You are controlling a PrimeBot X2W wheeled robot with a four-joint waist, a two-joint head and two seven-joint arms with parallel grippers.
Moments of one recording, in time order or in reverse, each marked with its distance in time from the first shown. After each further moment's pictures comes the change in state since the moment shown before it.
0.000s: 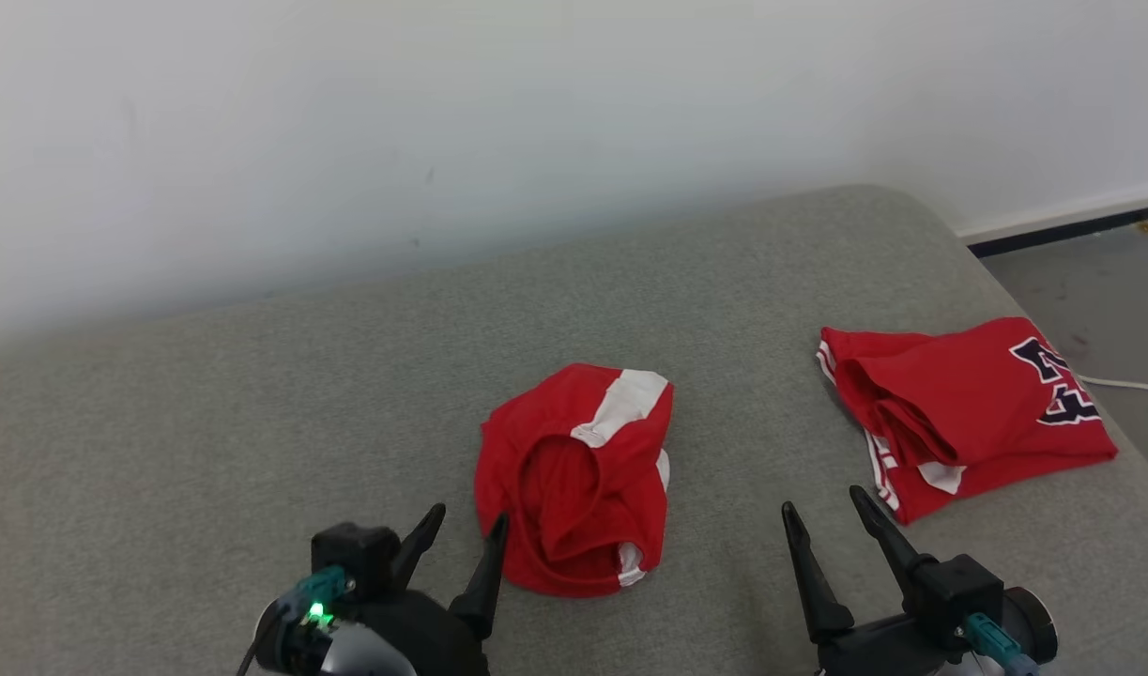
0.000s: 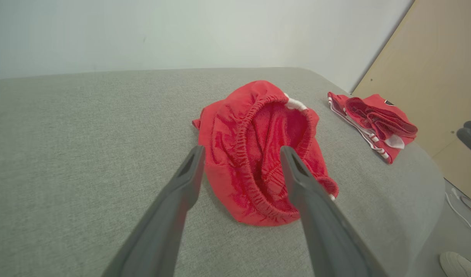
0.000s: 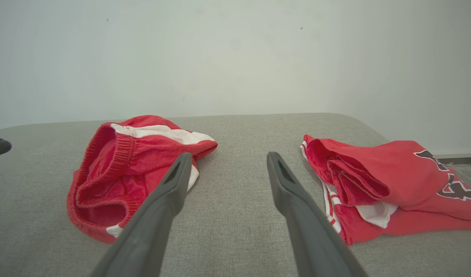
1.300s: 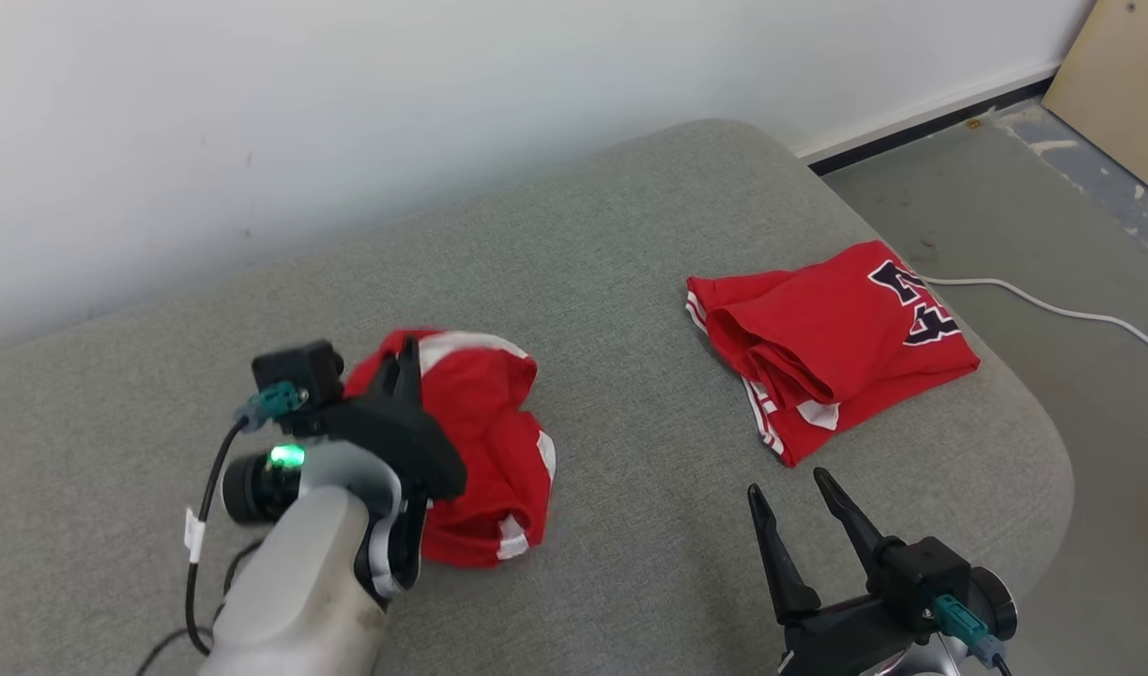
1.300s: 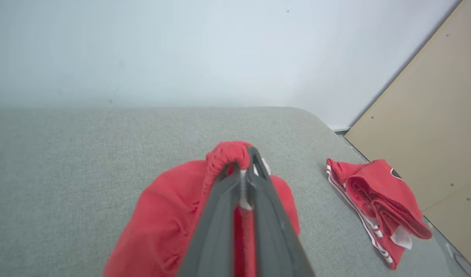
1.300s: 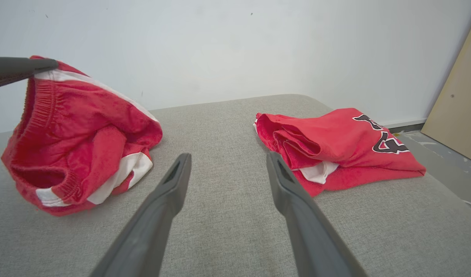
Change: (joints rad) left arm -0.449 0.006 -0.122 0.363 -0.343 0.257 -0.085; right arm -0.078 0.030 0.055 0.093 0.026 0.000 -0.054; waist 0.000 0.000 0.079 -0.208
